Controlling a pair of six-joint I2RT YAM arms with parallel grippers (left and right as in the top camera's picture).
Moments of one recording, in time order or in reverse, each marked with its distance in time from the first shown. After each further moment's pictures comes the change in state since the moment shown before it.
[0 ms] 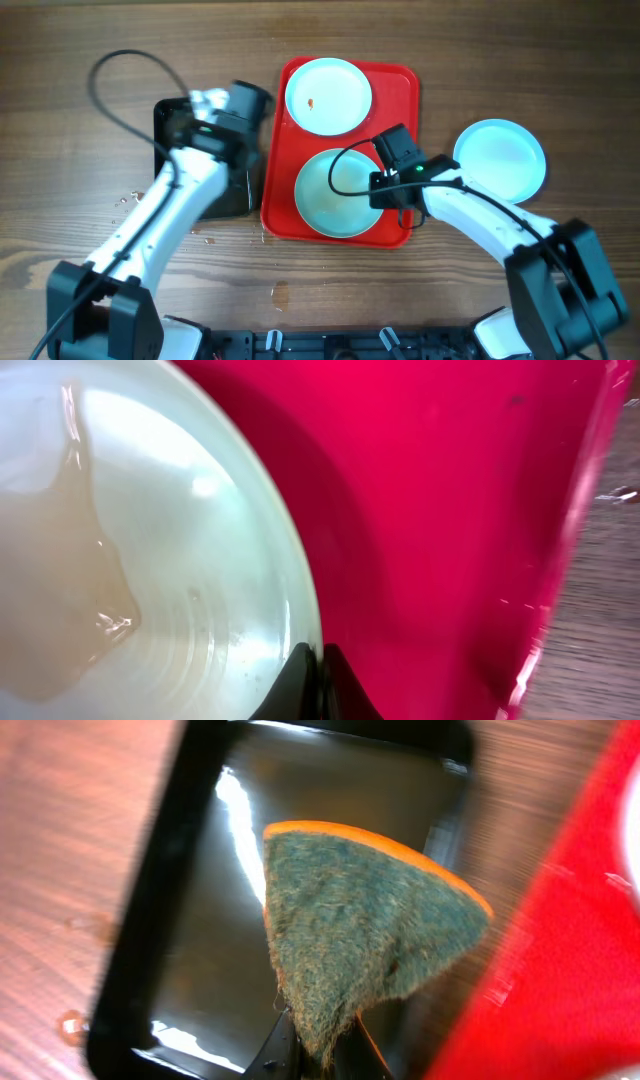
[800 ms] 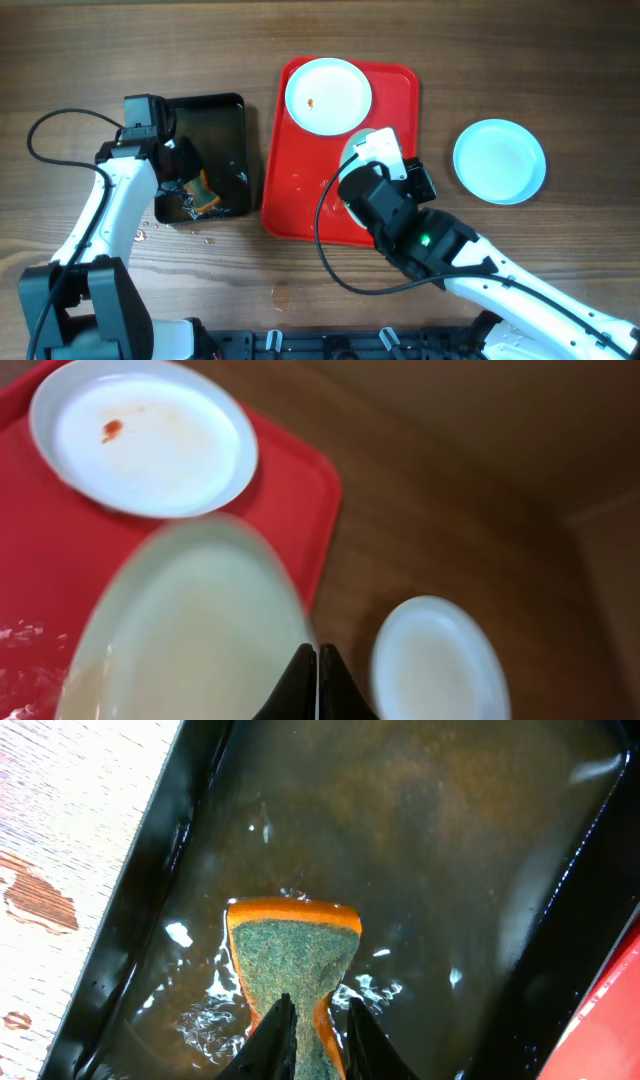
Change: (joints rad) left arm 0.412 0.000 -0.179 0.163 0.482 0.151; right arm 0.390 -0.388 -0.003 0.038 0.850 -0.316
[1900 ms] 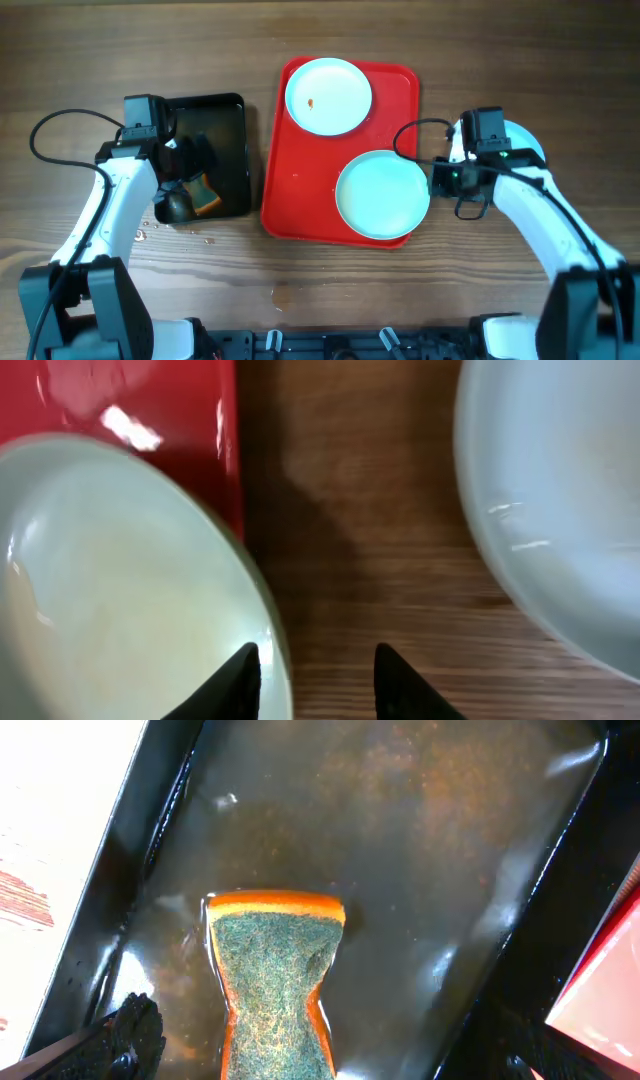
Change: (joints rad) left arm 0.000 0.000 0.000 -0.002 0.034 0.004; right arm -0.779 0.275 -0.002 -0.170 -1.010 0.094
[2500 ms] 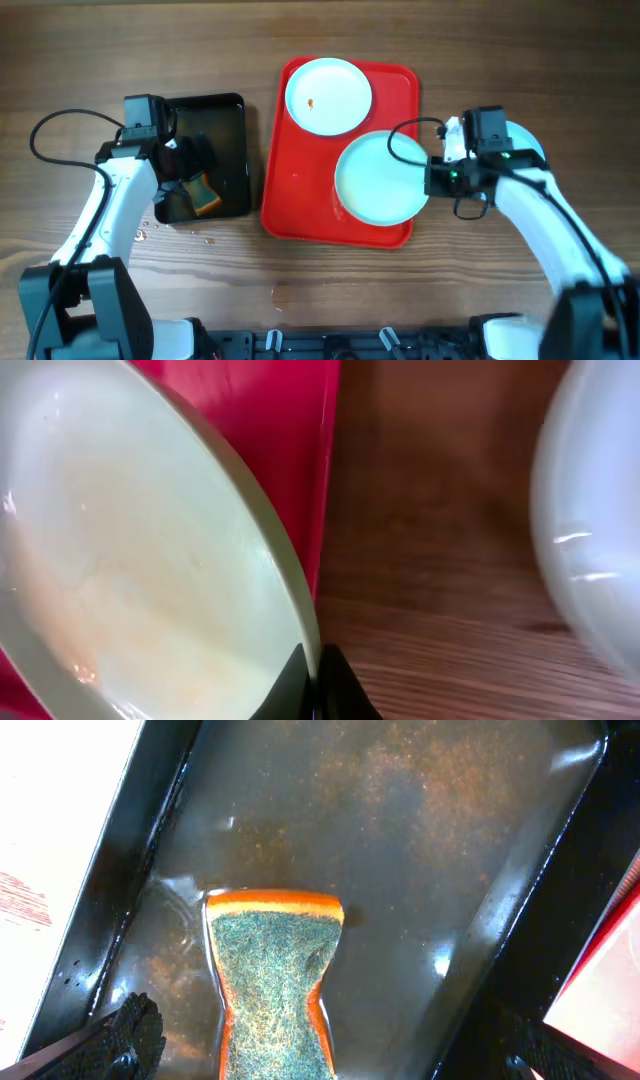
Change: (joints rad) left arm 0.000 0.000 0.000 0.001 0.003 0.000; right arm 0.020 -0.115 0.002 0.012 -0.045 -0.058
